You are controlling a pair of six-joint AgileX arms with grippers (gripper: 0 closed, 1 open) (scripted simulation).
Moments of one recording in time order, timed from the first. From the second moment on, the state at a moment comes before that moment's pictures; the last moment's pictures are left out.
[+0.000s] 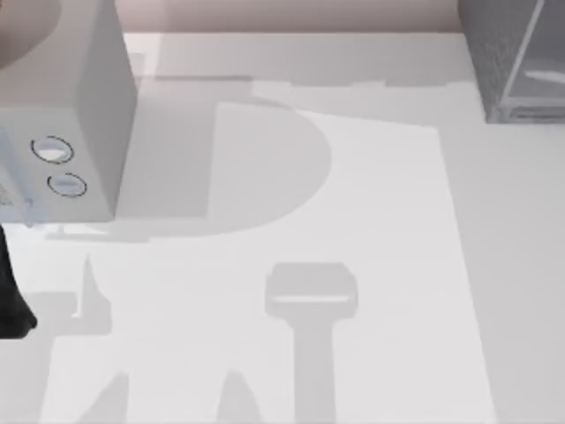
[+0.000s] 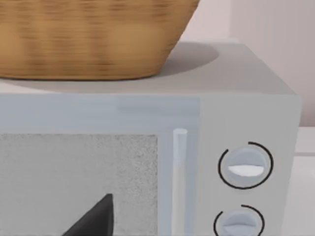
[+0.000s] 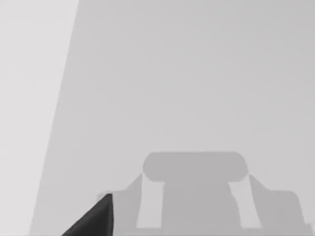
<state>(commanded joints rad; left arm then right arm) 0.00 0.00 0.00 0.00 0.00 0.00 0.00 -0.22 0.67 -1.47 0.00 -0.02</state>
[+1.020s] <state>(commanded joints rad) 0.00 0.00 0.00 0.00 0.00 0.00 -1.03 0.92 1.06 -1.43 -0.58 -1.17</state>
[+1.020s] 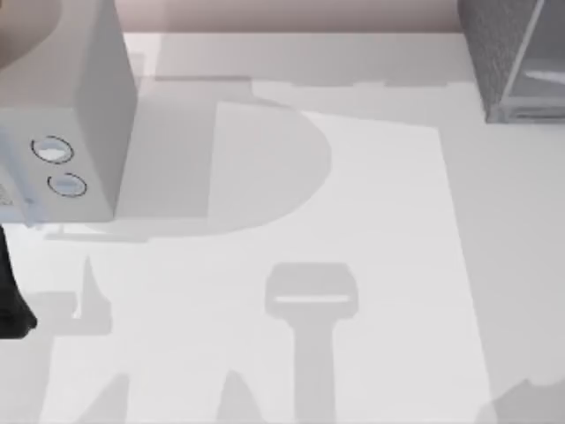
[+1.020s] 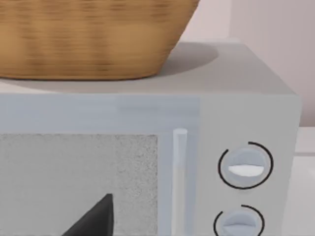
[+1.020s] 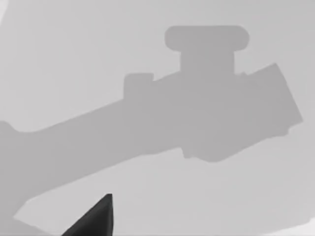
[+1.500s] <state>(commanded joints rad) 0.00 0.00 0.00 0.00 0.00 0.00 -1.61 1.57 1.26 -1.44 -0.86 -1.78</state>
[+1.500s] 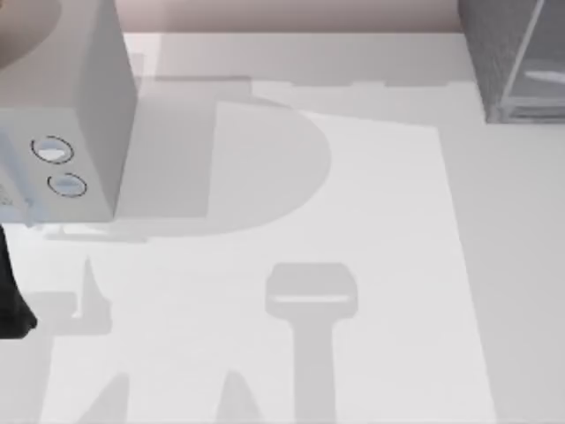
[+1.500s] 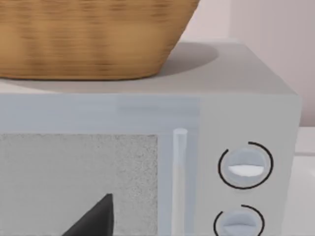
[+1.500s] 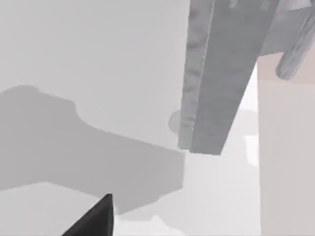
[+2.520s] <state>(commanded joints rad) 0.00 0.00 0.00 0.00 0.00 0.00 -1.68 1.81 1.33 -1.30 -0.95 -1.84</state>
